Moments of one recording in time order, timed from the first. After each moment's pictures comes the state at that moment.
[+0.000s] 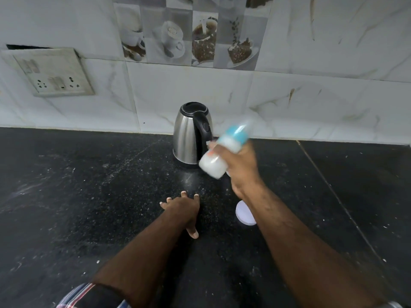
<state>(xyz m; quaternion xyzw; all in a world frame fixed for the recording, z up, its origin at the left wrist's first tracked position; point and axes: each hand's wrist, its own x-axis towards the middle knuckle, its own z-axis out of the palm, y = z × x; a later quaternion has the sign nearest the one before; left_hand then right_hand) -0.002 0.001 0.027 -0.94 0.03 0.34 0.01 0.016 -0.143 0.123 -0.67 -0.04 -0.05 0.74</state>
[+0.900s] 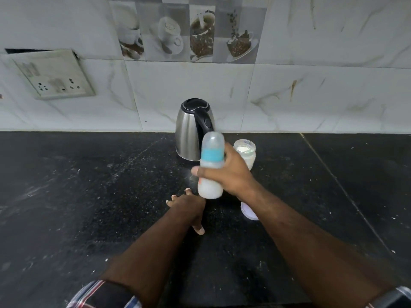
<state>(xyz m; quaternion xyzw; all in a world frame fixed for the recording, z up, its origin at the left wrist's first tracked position) -0.002 -0.003 0.027 -0.94 0.03 0.34 0.01 0.004 -0.129 0.105 -0.80 -0.06 0.00 0.60</state>
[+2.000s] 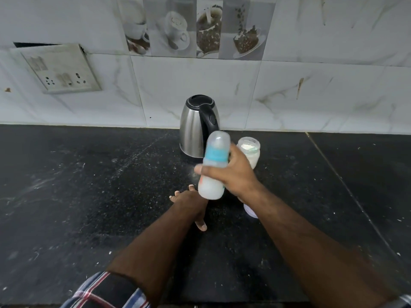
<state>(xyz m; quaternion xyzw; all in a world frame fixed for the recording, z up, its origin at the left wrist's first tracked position) -0.003 0.000 0.027 -0.94 0.03 0.34 0.01 -0.011 -0.127 0.105 -0.75 -0.08 0.04 0.66</state>
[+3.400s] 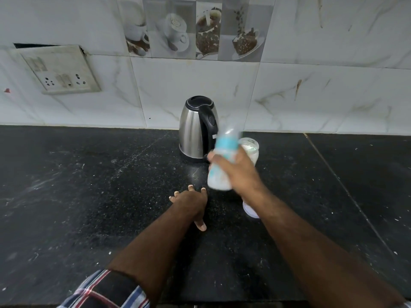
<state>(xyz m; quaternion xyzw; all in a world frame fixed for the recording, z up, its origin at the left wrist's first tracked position) -0.004 -0.001 0.029 -0.94 0.04 0.34 0.01 -0.007 -0.139 0.106 -0.73 -0.02 0.00 0.68</state>
